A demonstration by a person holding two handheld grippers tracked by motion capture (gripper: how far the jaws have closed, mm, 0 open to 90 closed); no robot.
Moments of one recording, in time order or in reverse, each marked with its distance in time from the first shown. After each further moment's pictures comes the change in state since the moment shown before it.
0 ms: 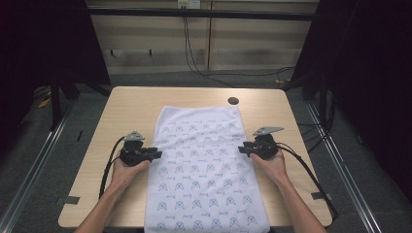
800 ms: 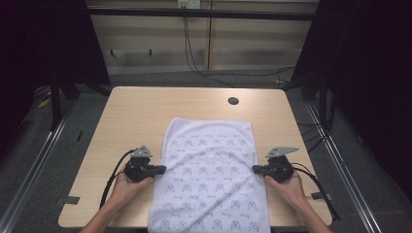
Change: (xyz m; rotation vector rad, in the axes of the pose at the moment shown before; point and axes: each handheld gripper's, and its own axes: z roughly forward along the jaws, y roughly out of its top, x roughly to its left) left arm -0.051 -0.026 -0.018 0.071 -0.132 0.088; right arm 0.027 -0.053 -0.059 0.085 0.054 -0.017
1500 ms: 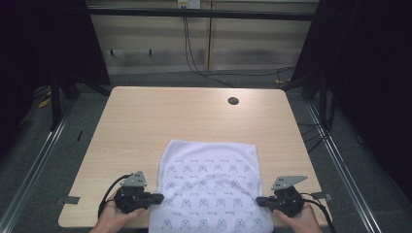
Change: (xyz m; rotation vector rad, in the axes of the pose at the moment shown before) left arm -0.049 -0.030 -0.041 -0.004 -0.116 0.030; right arm 0.062 -0.046 -0.043 0.072 0.107 -0.028
